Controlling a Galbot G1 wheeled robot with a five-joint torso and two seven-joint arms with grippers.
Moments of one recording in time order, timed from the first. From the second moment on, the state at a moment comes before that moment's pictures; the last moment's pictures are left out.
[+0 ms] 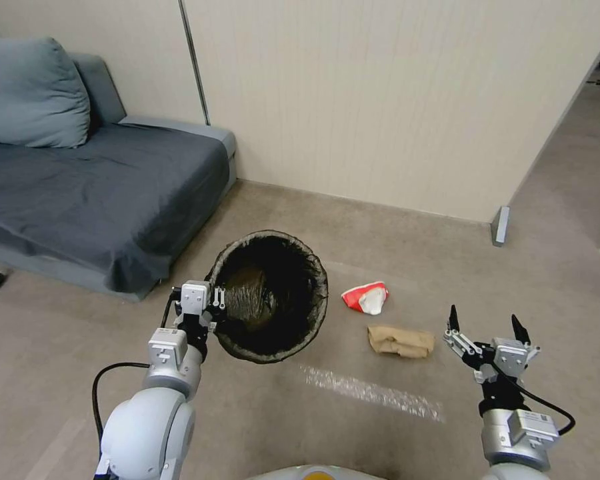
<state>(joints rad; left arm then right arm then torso) 1.56 -1.48 -0.52 -2.28 0.03 0.37 0.02 -1.79 1.57 0.67 2.16 0.00 0.11 0.13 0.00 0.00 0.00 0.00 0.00</state>
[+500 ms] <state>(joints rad) 1.56 -1.48 -0.52 -2.29 0.03 0.37 0.02 -1.75 1.56 0.71 2.12 0.03 0.06 0.06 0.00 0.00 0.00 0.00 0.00</state>
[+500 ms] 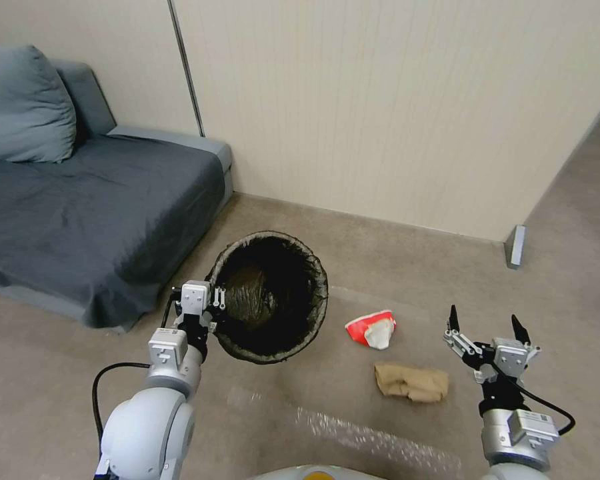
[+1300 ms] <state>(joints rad) 1.57 -1.47 -0.53 -2.37 0.00 0.43 0.03 -1.58 1.04 0.67 1.86 0.19 -0.37 -0.37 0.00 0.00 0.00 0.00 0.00</state>
